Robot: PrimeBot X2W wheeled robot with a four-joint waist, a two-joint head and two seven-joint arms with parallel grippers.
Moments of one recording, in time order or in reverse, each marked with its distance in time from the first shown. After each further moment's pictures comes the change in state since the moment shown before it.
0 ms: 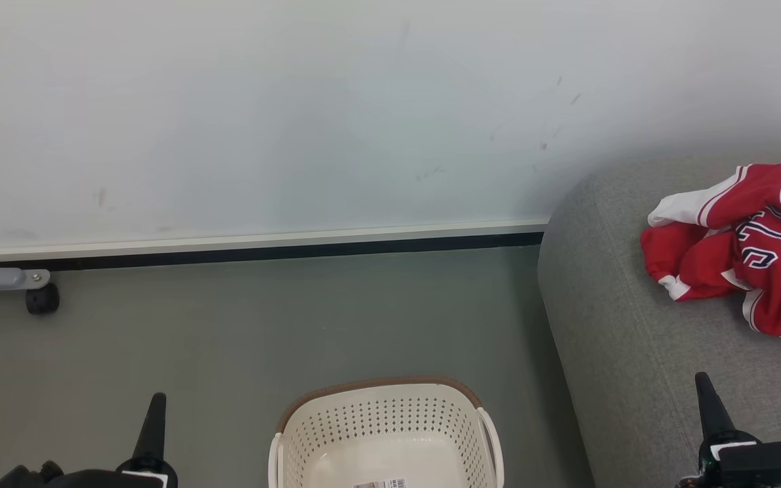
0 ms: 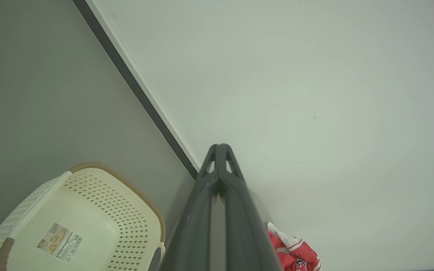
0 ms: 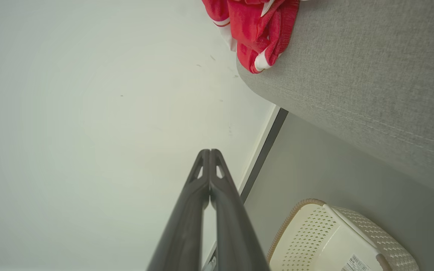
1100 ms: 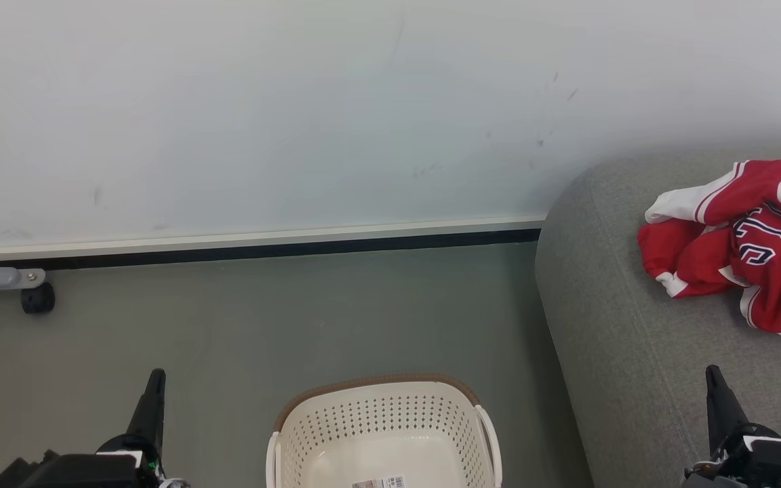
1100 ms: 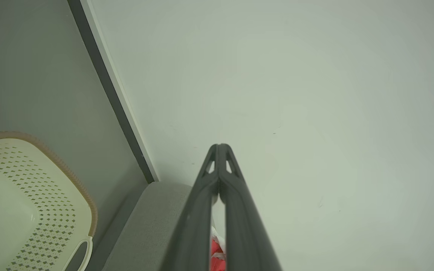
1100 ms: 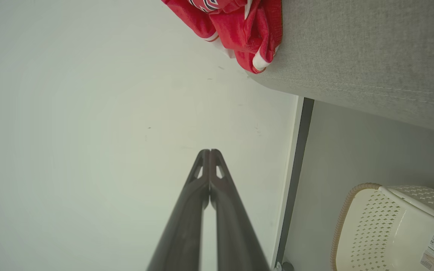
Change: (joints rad) left arm -0.077 -0.024 0.052 0.067 -0.288 -0.061 0.078; right arm -0.051 0.040 -0.095 0.063 0.279 0.057 0.078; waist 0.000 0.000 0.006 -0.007
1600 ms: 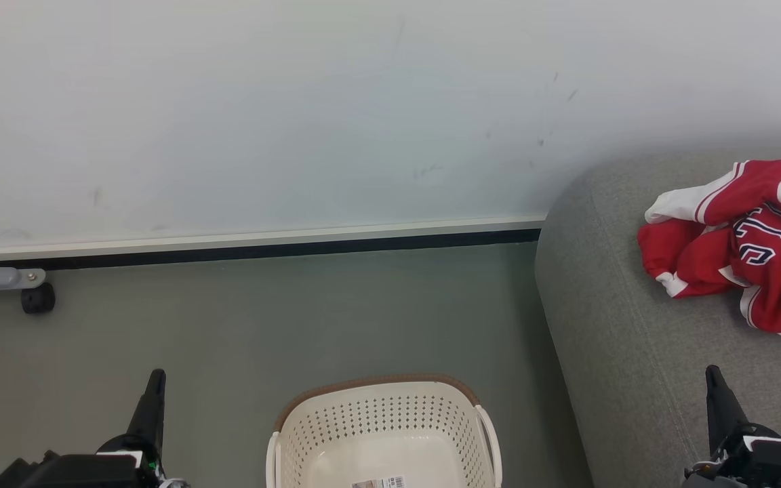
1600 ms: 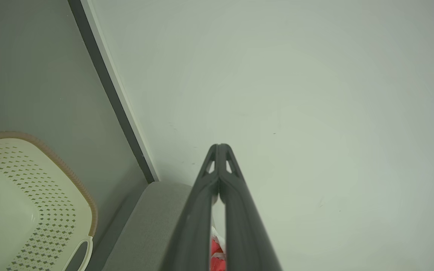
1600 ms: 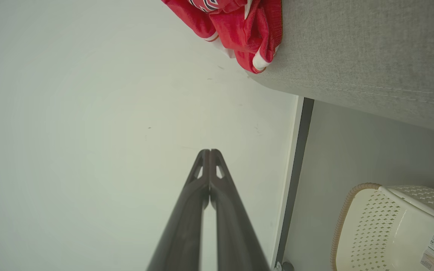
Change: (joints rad) left arm 0.000 0.000 0.000 0.001 0.000 0.000 0.000; right arm 0.000 0.000 0.000 0.000 0.000 0.000 0.000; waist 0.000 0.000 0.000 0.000
